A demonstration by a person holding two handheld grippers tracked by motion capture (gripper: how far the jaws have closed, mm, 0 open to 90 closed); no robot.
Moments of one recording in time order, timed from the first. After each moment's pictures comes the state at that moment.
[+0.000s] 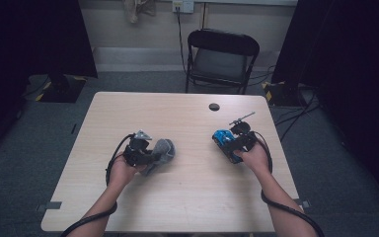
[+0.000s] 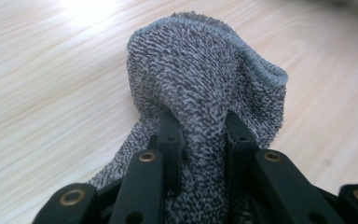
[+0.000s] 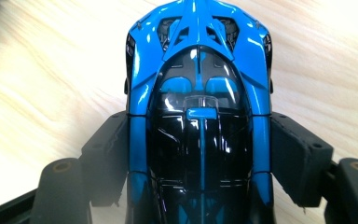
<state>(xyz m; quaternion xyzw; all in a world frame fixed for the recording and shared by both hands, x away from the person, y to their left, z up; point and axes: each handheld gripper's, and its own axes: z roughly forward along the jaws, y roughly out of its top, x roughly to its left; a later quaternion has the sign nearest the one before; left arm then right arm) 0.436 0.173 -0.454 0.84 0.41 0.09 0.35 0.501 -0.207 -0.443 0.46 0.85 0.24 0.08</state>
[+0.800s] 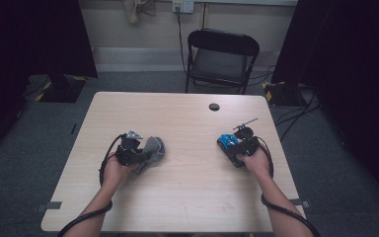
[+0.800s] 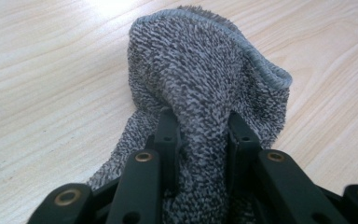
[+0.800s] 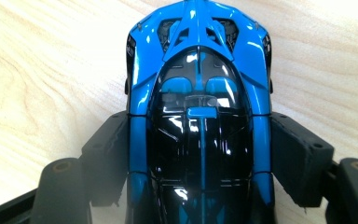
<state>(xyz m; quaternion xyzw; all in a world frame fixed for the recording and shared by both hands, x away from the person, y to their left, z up) 0.443 0.194 -0.469 0.82 0.44 0.11 0.34 0.501 -0.219 -0.468 0.48 0.84 0.23 0.09</state>
